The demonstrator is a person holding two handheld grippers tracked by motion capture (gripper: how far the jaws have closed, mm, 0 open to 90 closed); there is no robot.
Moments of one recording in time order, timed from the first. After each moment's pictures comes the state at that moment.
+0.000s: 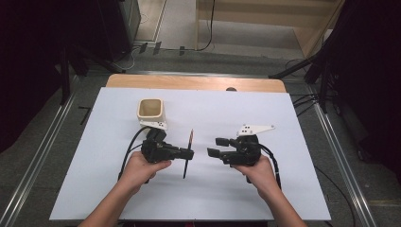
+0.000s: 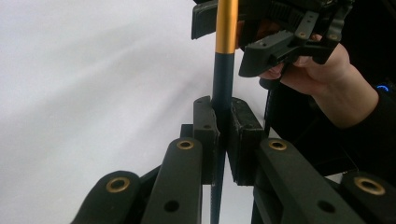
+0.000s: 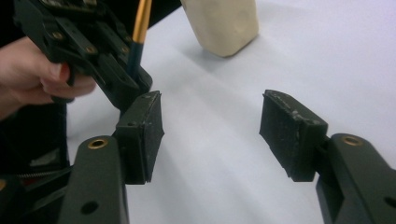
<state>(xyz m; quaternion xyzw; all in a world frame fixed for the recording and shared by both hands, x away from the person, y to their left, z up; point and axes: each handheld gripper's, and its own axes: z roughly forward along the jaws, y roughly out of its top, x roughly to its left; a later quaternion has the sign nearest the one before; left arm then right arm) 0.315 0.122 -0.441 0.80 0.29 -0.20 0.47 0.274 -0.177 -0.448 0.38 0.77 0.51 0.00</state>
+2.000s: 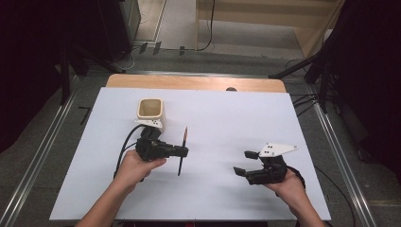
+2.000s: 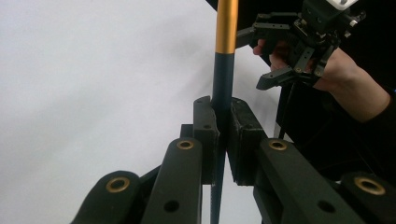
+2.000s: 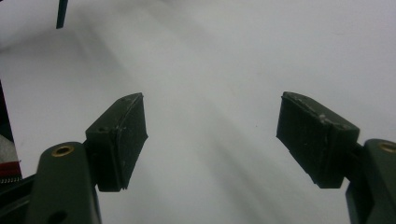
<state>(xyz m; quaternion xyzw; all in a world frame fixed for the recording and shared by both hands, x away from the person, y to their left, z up) 0.319 0.135 -0.437 0.81 0.31 -0.18 0.47 0.230 -0.241 -0.474 0.37 0.81 0.44 0.08</state>
